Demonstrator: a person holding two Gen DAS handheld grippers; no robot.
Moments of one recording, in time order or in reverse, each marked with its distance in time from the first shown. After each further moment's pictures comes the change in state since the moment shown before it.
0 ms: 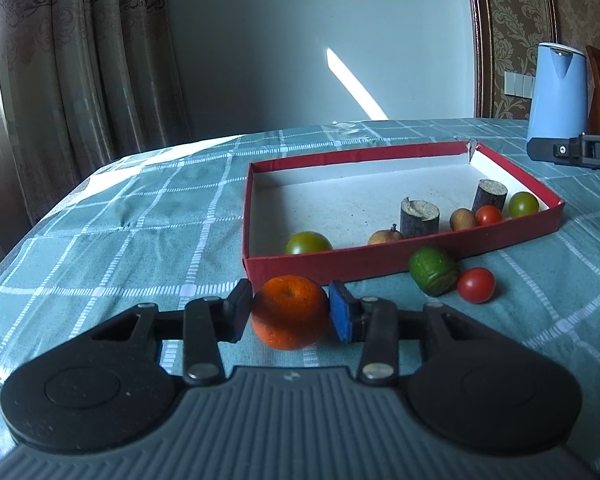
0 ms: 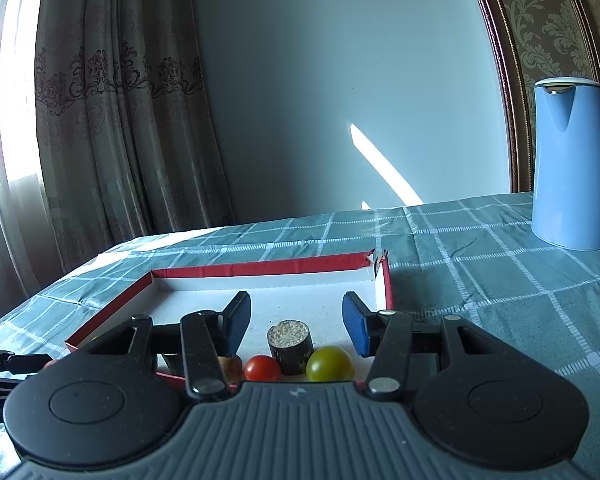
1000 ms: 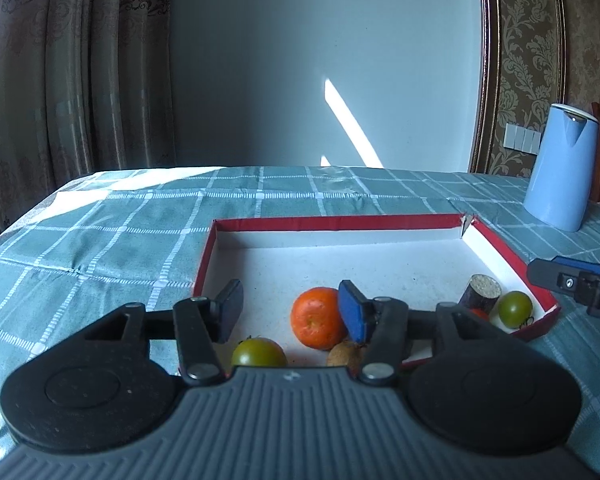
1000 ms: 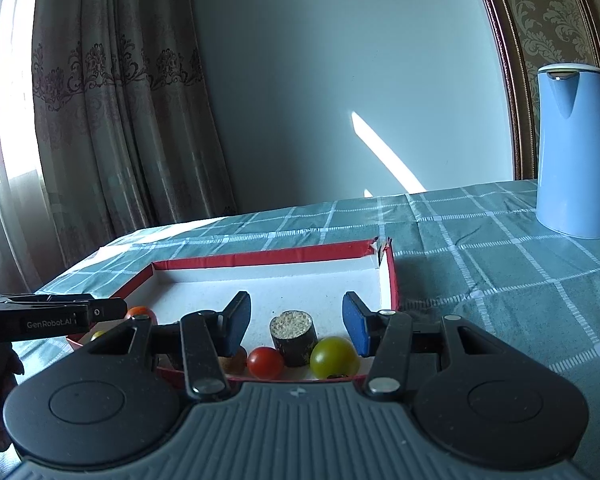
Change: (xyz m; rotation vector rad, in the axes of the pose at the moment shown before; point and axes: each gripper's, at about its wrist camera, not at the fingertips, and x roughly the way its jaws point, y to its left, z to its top) left arm 0.039 -0.009 0.053 -0.121 -0.062 -0.049; right arm 0.008 0.001 -0.001 0.009 0.045 0.009
